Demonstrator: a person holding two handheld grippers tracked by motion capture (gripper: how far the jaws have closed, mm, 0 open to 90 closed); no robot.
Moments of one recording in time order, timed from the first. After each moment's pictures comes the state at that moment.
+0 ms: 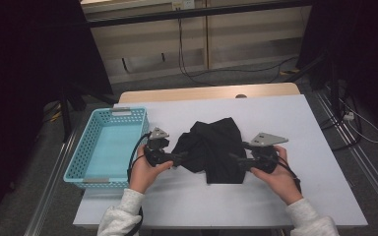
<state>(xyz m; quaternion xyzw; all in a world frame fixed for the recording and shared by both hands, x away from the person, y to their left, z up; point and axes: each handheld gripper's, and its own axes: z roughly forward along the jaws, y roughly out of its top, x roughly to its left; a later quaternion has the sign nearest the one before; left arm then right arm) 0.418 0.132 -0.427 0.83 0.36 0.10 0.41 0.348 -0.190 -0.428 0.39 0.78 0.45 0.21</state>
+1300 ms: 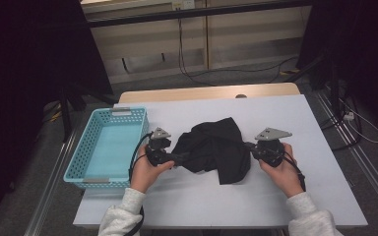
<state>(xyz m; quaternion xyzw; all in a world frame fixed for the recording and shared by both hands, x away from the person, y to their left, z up) 0.419 0.129 -0.428 0.83 0.36 0.09 0.41 0.362 -0.223 -0.434 0.43 0.78 0.38 0.24</state>
